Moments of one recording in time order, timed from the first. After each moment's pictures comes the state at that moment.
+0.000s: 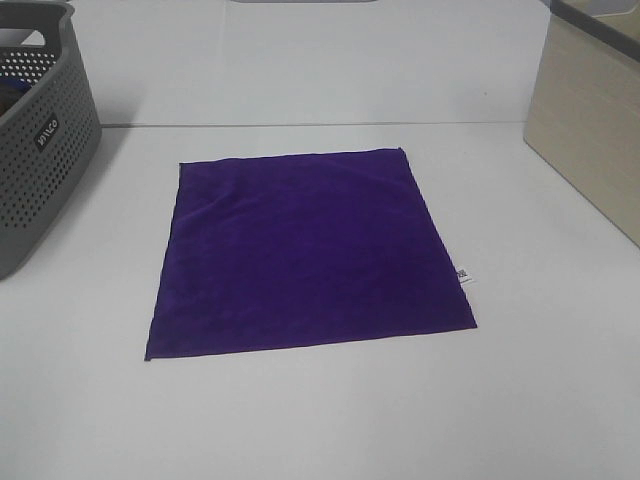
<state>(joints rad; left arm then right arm) 0.03 0.00 -0.51 0.05 1.05 0.05 0.03 0.00 -0.50 0.08 1.05 -0.06</state>
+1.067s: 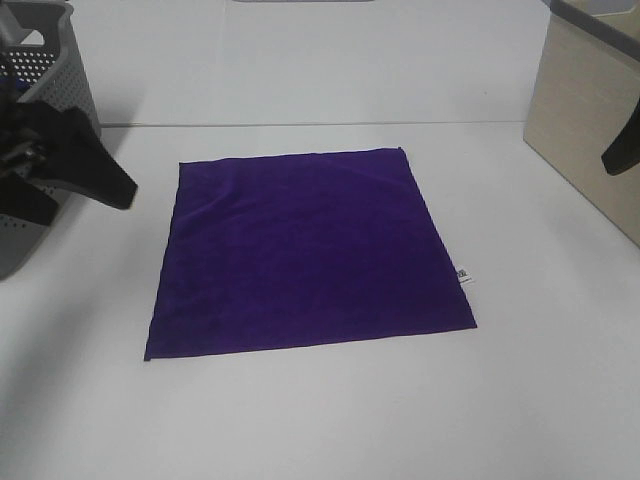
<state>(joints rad) -0.05 1.53 -1.00 -0.69 0.89 0.54 -0.25 1.62 -1.18 0.51 1.08 -0.47</state>
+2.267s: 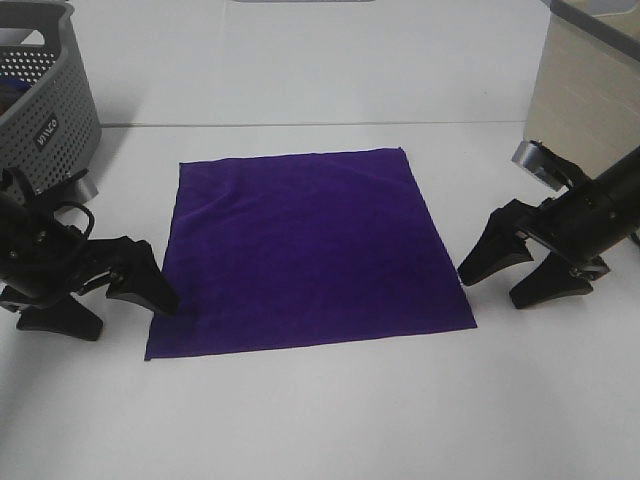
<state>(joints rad) -0.06 1.92 -0.88 -0.89 0.67 0.70 -0.07 2.07 -1.07 0.83 0.91 -0.81</state>
